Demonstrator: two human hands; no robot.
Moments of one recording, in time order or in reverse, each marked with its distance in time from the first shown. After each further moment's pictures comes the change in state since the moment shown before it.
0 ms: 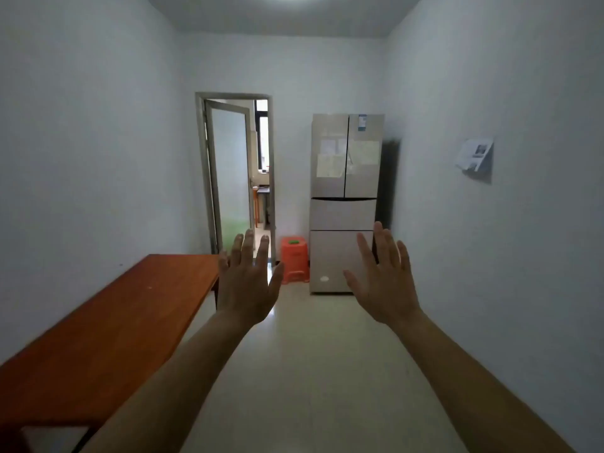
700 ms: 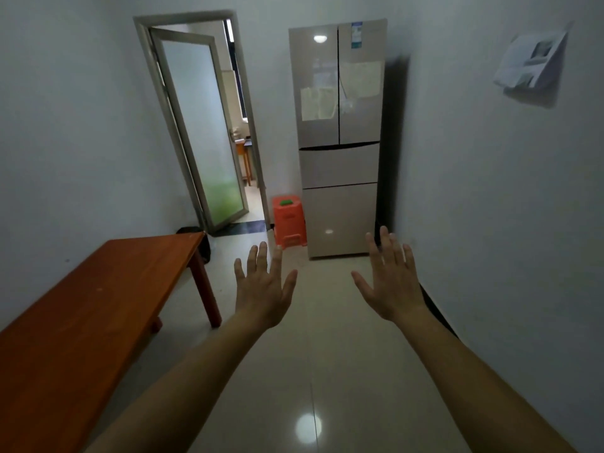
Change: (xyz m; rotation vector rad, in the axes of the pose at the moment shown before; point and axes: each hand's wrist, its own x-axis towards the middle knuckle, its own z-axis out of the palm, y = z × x) left_hand 0.155 0.040 0.323 0.090 -0.411 -0.027; right_hand 0.071 0.159 0.321 0.099 -0.331 0.159
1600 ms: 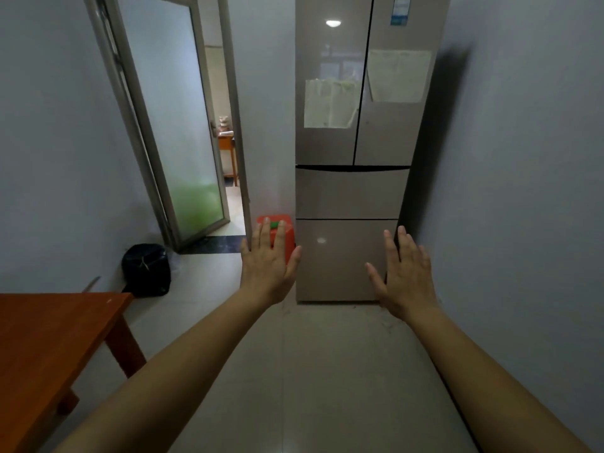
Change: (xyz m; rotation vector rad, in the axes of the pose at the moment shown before) left_hand 0.620 -0.032 0.202 -0.235 0.086 -0.026; right_hand 0.549 0.136 0.274 -0.007 -0.021 0.057
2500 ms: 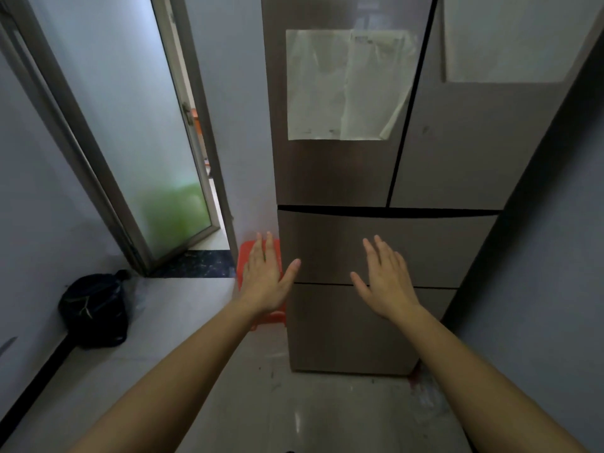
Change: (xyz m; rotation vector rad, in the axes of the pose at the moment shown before) left_hand 0.576 -0.076 0.334 -0.163 -0.192 -0.217; right_hand 0.571 0.112 0.357 0.061 -0.241 -0.114
